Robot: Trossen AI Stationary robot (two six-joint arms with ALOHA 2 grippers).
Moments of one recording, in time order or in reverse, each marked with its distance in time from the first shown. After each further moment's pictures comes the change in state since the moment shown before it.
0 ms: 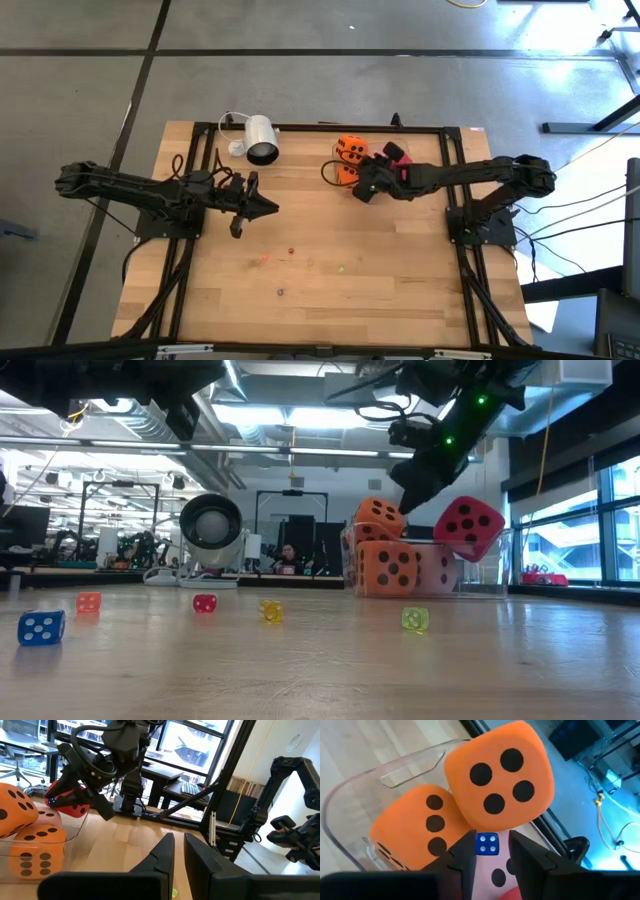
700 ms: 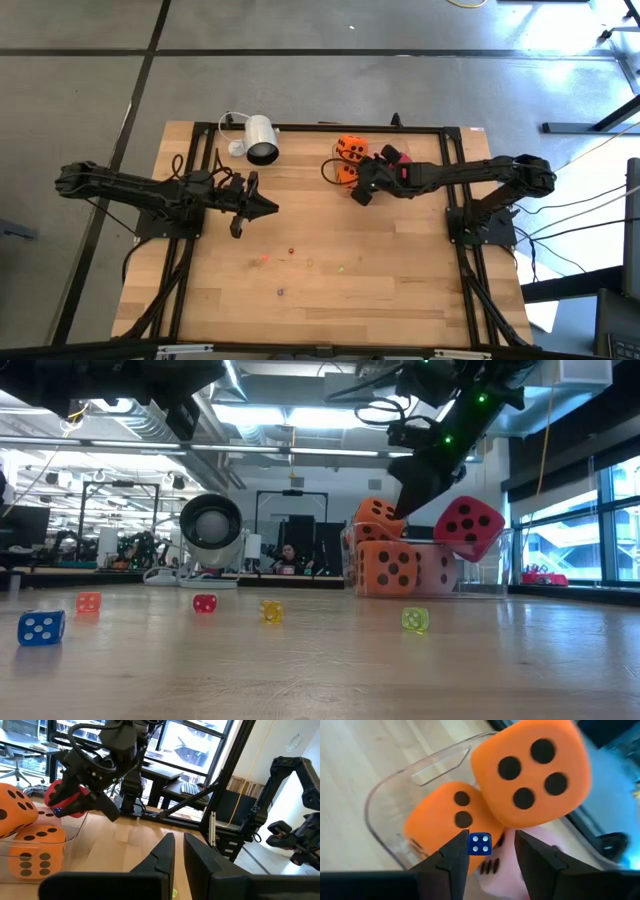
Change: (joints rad) left arm 0.000 0.000 0.000 0.000 0.001 0.000; right arm -0.023 0.000 0.000 0.004 -0.135 0.058
